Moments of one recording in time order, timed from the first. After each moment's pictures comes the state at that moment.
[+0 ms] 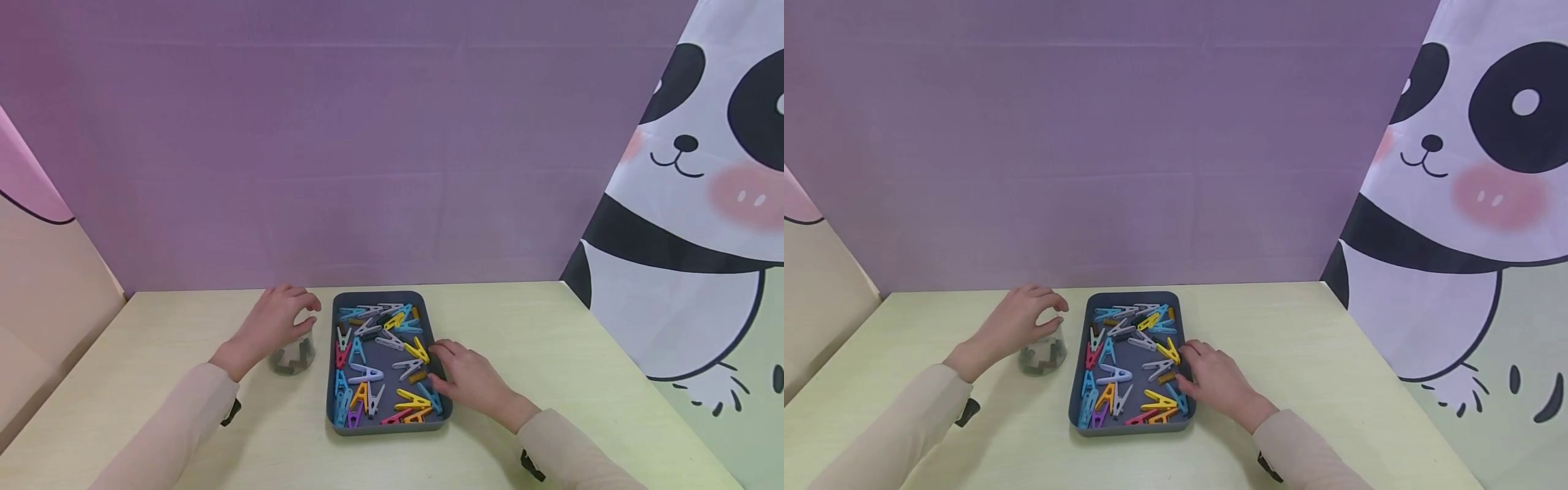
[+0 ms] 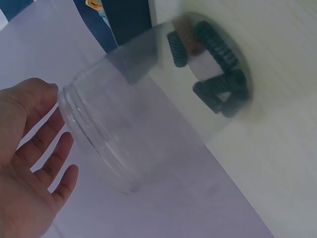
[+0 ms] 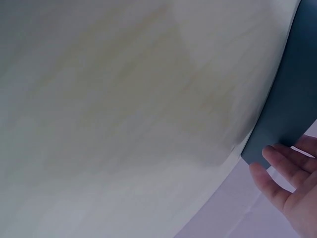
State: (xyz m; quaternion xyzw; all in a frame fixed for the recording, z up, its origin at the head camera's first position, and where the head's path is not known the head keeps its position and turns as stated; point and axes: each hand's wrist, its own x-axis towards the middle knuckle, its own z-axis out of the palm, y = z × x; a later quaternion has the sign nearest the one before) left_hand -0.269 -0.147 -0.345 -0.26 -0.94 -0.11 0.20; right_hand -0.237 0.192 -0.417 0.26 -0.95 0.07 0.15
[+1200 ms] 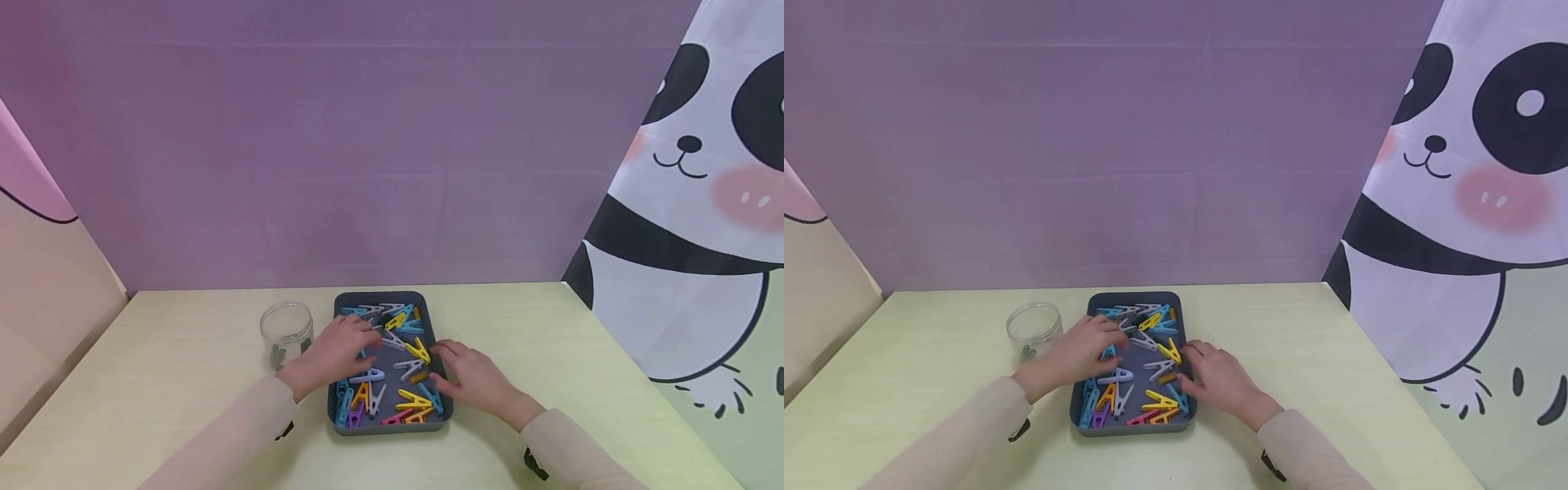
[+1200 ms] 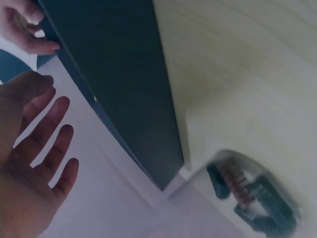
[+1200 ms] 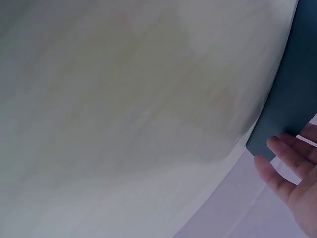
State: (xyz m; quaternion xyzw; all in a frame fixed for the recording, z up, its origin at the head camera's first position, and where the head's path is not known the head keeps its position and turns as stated) left_hand -0.260 -0.067 -0.376 -0.37 -0.92 -0.09 0.11; right_hand -0.239 0.197 -0.416 0.27 -0.95 0.07 0.12
